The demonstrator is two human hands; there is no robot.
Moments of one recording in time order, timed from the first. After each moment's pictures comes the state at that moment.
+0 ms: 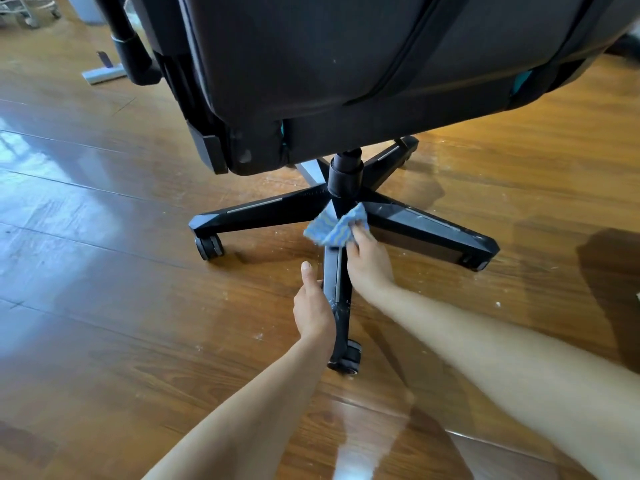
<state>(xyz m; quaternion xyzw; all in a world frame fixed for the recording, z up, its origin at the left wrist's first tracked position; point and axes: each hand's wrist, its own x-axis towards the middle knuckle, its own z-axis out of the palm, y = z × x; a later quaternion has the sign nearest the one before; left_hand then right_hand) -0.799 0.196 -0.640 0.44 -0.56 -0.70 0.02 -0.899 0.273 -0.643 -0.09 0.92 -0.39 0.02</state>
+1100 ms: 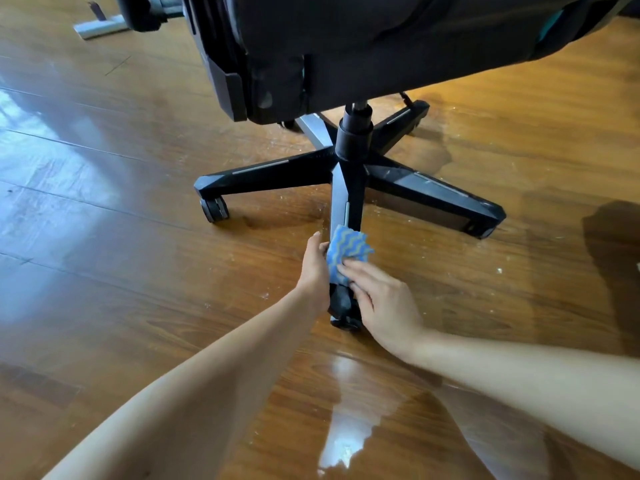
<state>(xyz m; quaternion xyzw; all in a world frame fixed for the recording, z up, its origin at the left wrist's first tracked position) -0.797 0.175 -0.651 0.37 -0.48 -0.78 -0.10 -0.772 0.324 -0.647 -0.29 0.89 -0.34 -0.03</state>
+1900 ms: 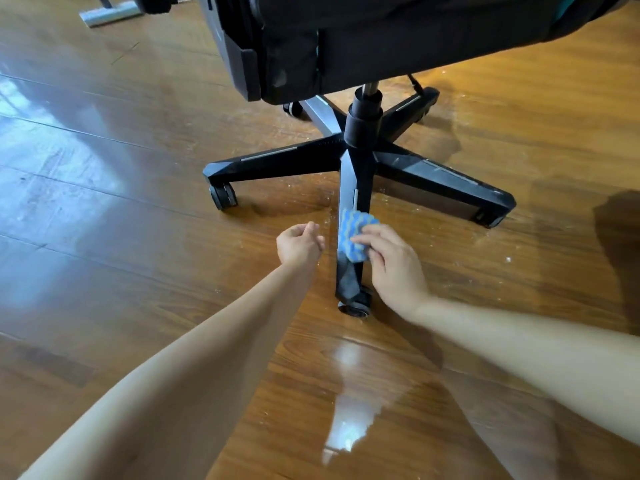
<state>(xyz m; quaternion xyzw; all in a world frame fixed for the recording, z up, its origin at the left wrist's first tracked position) -0.805 0.133 -0.670 0.42 -0.59 -0.69 0.03 -0.794 0.314 -0.633 -0.25 0.90 -0.36 -0.04</state>
